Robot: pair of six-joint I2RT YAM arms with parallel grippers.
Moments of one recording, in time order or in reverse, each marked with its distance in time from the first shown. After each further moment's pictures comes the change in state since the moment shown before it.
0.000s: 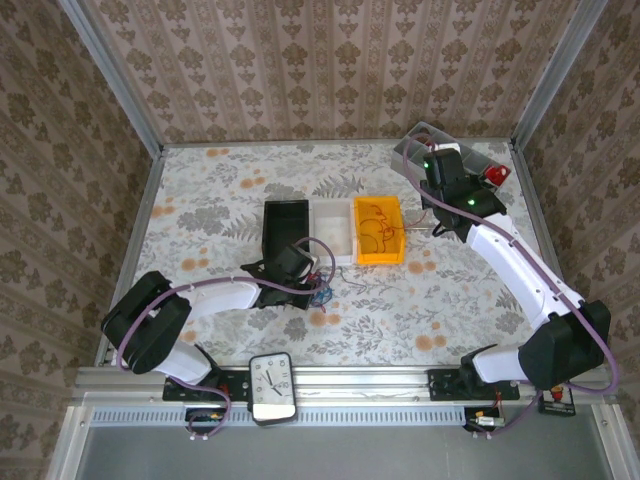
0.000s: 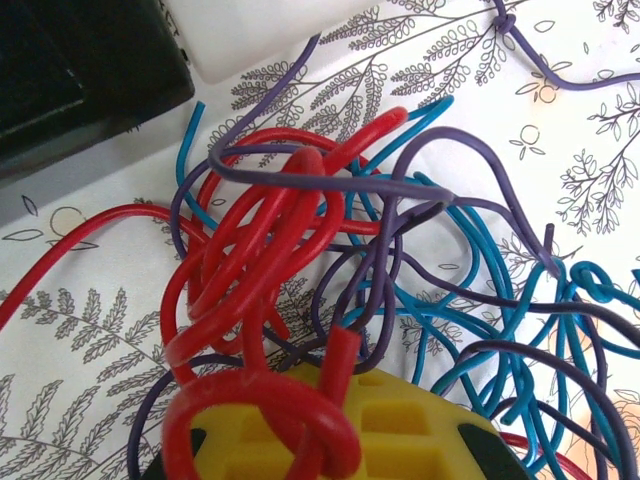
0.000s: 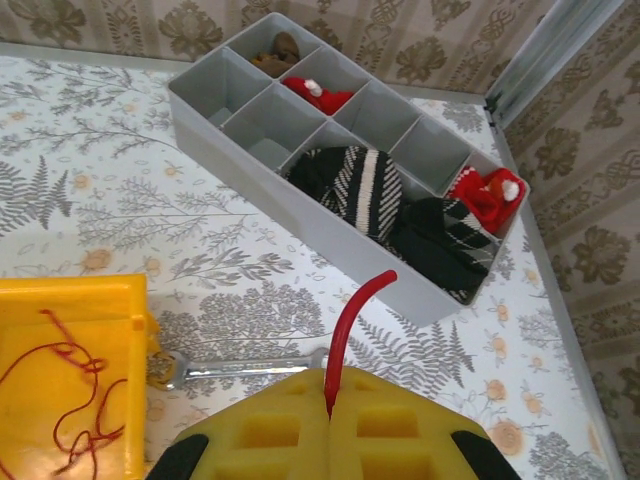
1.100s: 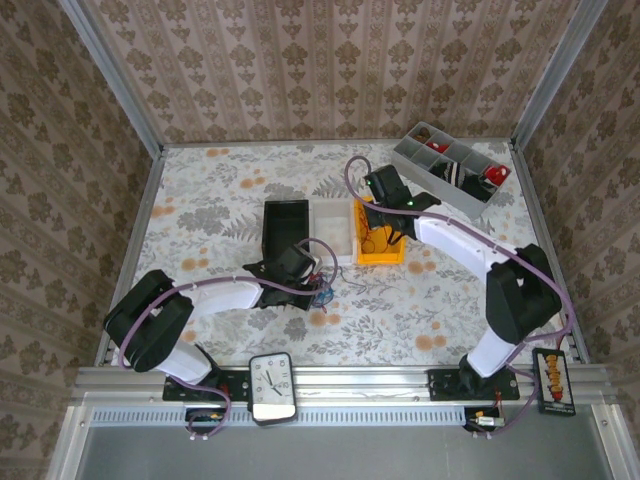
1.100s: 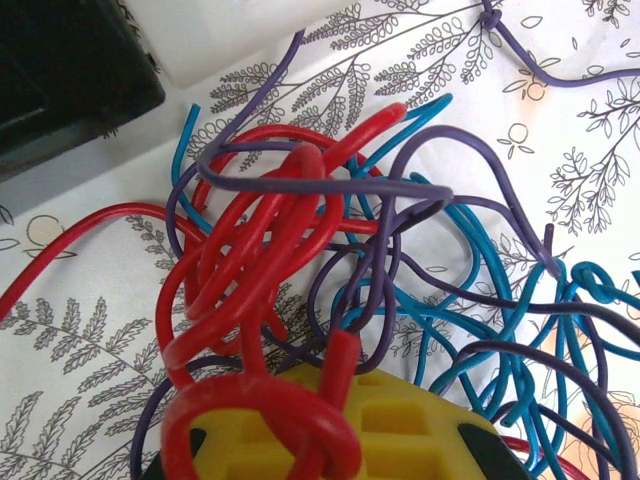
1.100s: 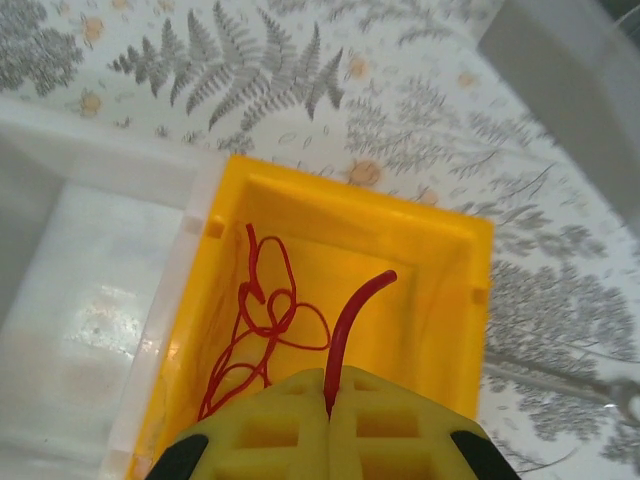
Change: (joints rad) left arm -0.013 0.012 0.009 0.000 0.000 0.004; right arm 0.174 0.314 -0.008 0.156 -0.273 0.048
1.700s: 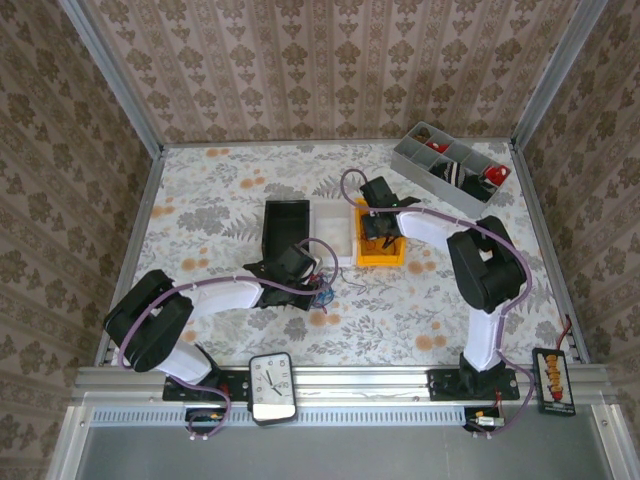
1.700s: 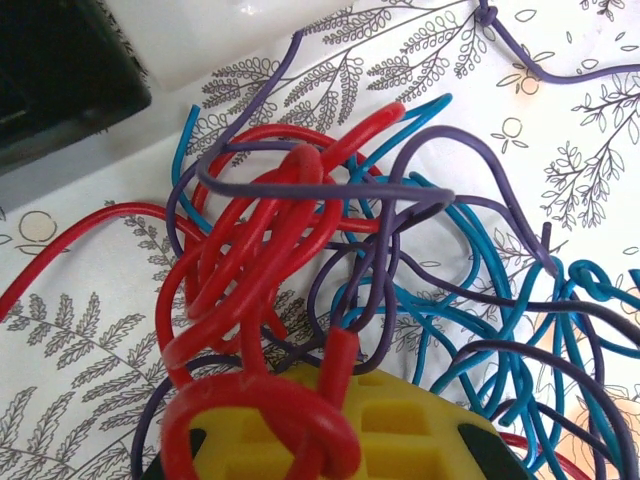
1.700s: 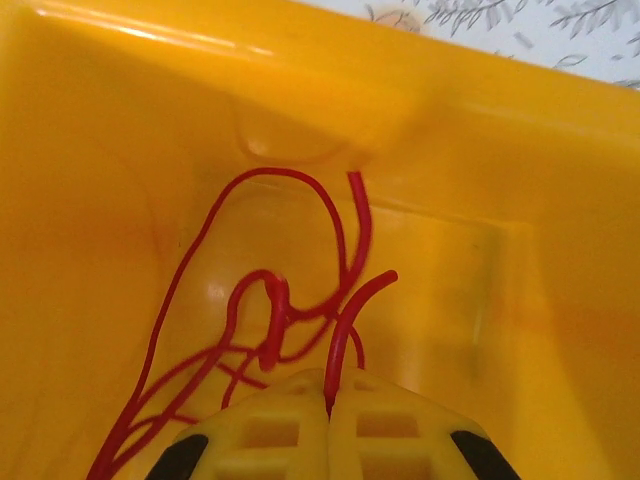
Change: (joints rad) left arm -0.004 0.000 0.008 -0.016 0.000 0.000; right arm -0.038 0.253 0.009 0.070 -0.055 0.054
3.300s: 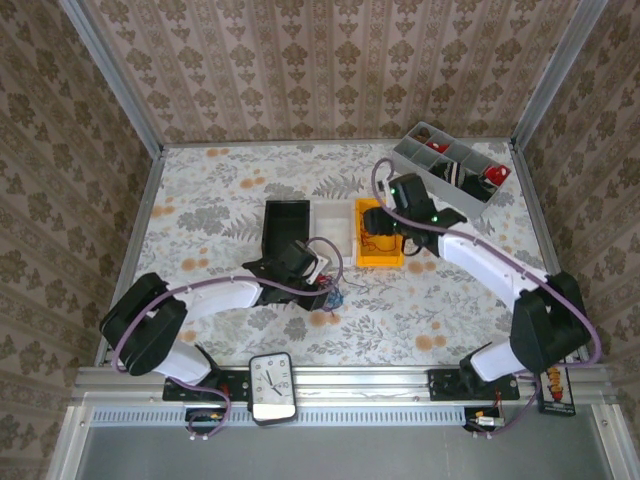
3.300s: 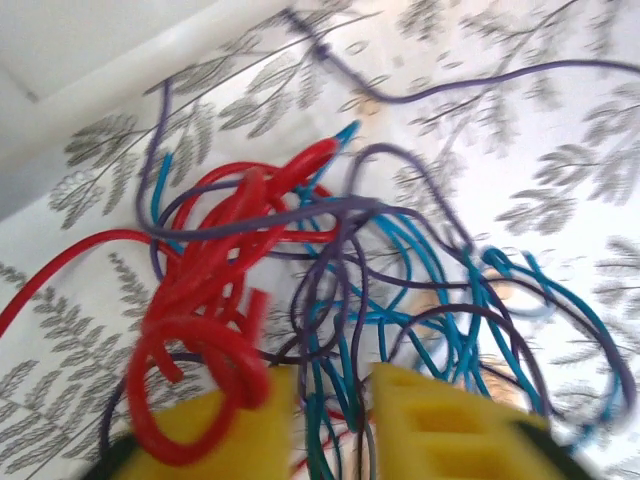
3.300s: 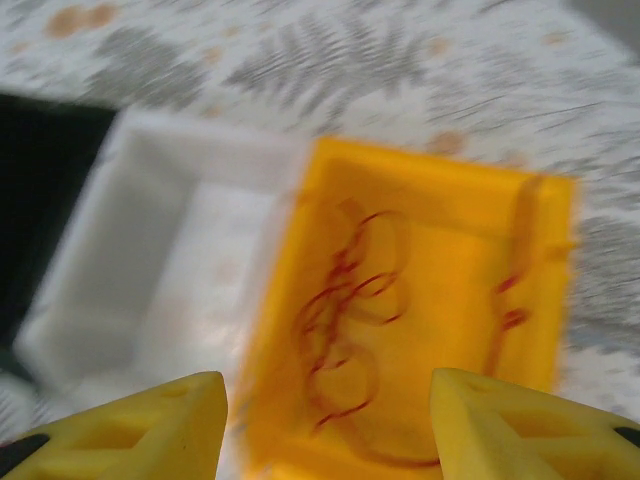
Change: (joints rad) left arm -0.009 -0.037 0.030 0.005 0.135 0.078; right arm 0.023 -0.487 -0.211 0.026 -0.222 0.048
